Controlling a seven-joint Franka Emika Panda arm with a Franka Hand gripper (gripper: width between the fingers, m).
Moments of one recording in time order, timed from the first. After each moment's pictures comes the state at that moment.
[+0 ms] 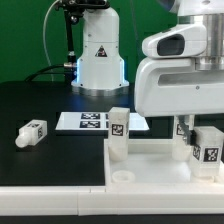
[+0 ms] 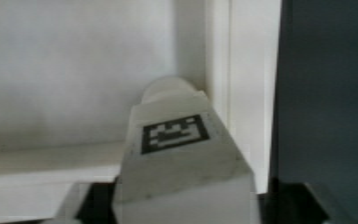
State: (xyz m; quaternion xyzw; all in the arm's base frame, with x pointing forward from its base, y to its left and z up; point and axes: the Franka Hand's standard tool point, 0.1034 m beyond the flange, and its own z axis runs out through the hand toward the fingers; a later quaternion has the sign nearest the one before) arm 0.642 0.114 0.081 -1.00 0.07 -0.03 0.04
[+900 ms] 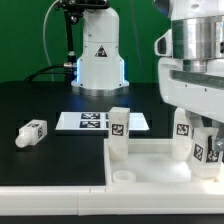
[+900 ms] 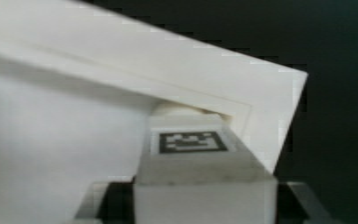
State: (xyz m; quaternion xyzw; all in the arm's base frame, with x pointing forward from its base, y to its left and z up) arm 0.638 0.115 0.077 -0.75 0.66 -0.01 0.07
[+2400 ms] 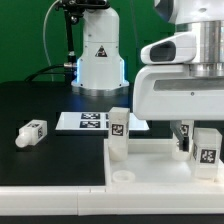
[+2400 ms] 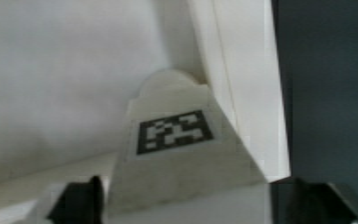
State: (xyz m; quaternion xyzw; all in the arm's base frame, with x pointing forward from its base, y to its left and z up) arm 0.645 0.114 0.071 -0.98 0.17 -0.06 0.04
